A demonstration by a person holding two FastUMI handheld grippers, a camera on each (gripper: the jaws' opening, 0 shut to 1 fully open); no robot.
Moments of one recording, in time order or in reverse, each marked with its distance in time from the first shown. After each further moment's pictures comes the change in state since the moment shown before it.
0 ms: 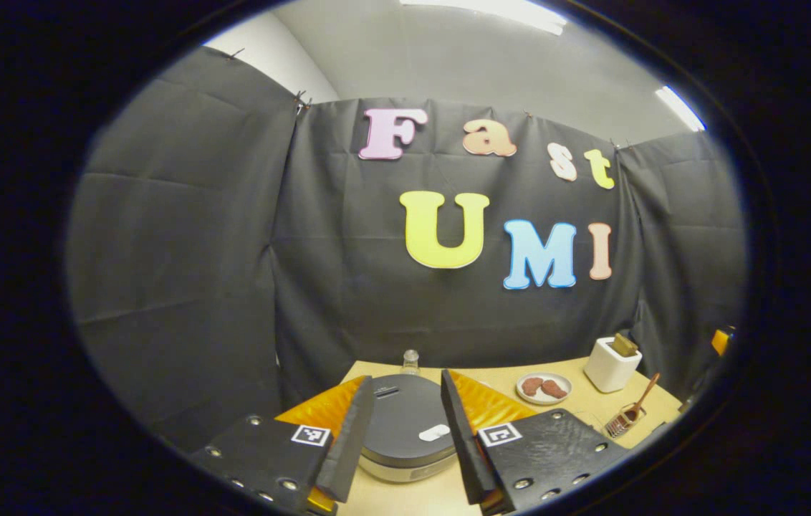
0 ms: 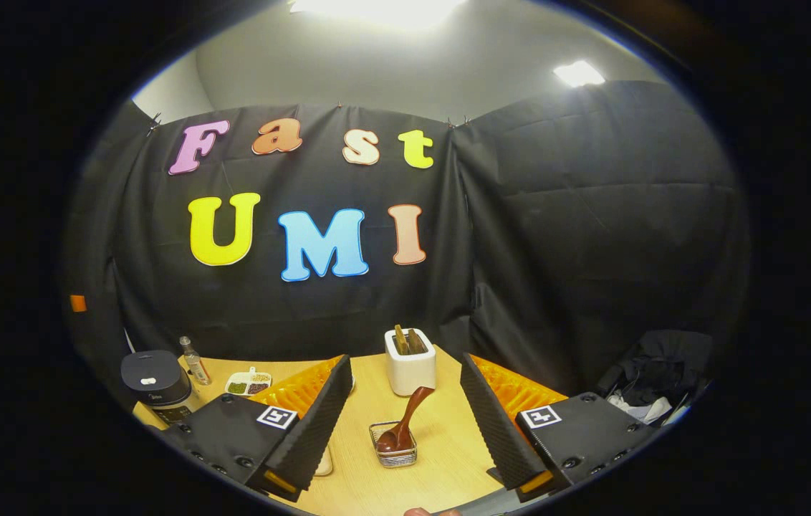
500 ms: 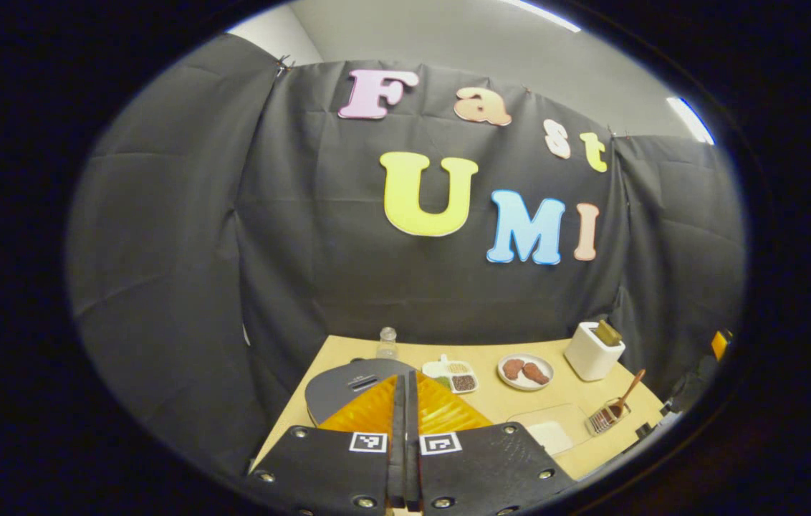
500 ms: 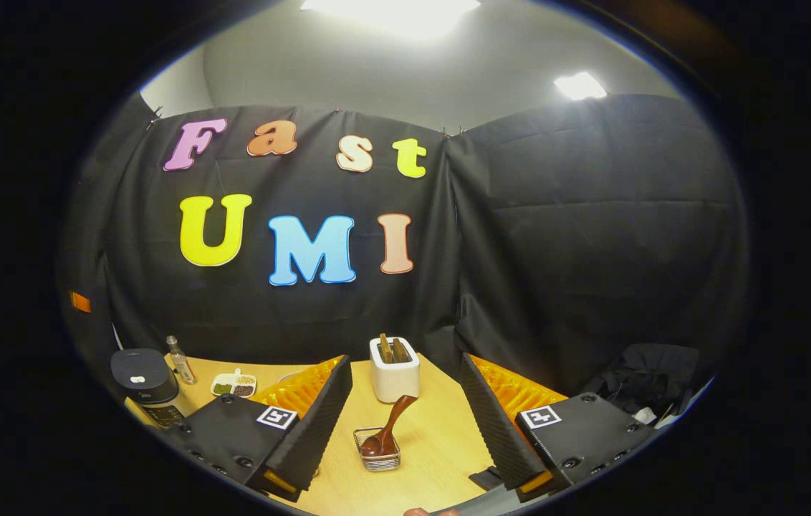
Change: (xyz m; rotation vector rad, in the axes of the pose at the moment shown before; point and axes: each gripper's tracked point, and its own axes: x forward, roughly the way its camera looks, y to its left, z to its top) left arm 0.070 -0.008 -0.023 -0.027 0.177 -0.093; right arm -0.001 -0.008 0.010 -0.044 -0.014 -0.049
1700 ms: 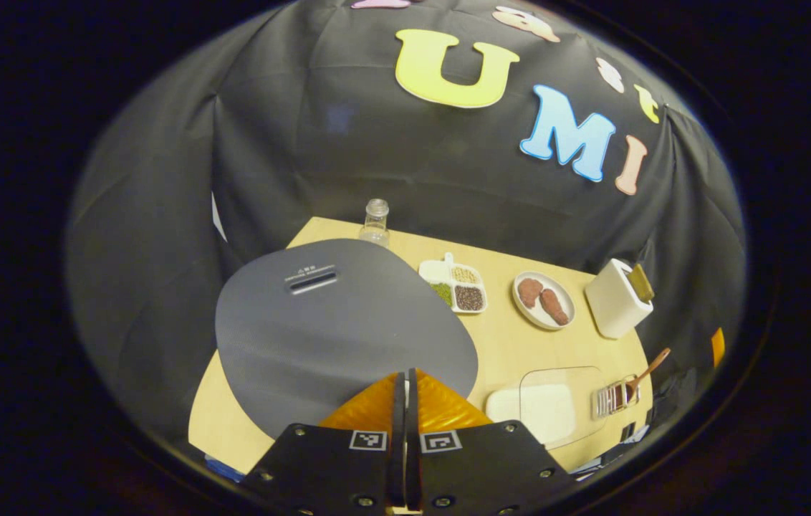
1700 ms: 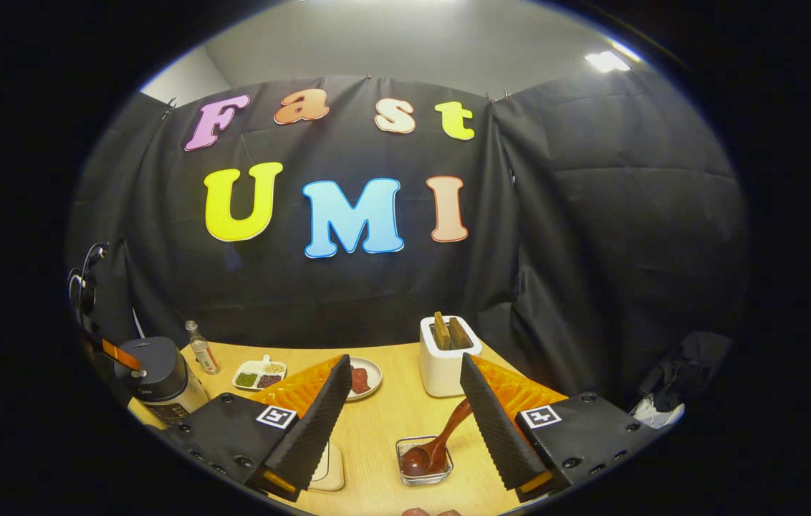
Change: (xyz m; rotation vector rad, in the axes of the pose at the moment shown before) left arm 0.107 -0.035 -0.157 -0.117 0.459 0.042; right arm 0.101 0.070 -0.045 0.013 0.109 0.204
